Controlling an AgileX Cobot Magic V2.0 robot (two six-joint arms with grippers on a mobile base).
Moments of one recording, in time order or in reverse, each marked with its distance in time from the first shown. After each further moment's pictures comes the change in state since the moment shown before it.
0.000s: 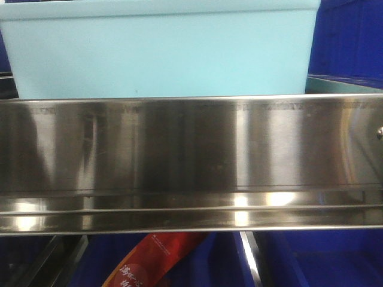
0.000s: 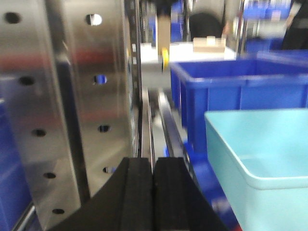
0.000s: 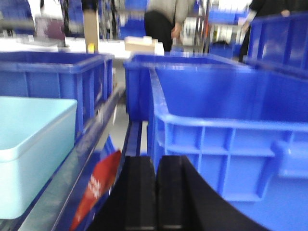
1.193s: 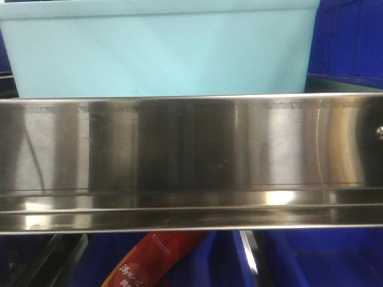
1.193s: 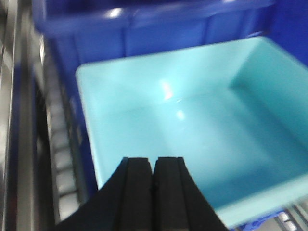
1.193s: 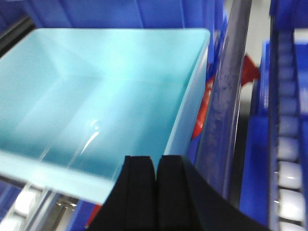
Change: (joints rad) left arm -0.386 0.802 -0.637 0.093 0.350 -0.258; right arm 0.307 0.795 -0.530 0.216 0.217 0.115
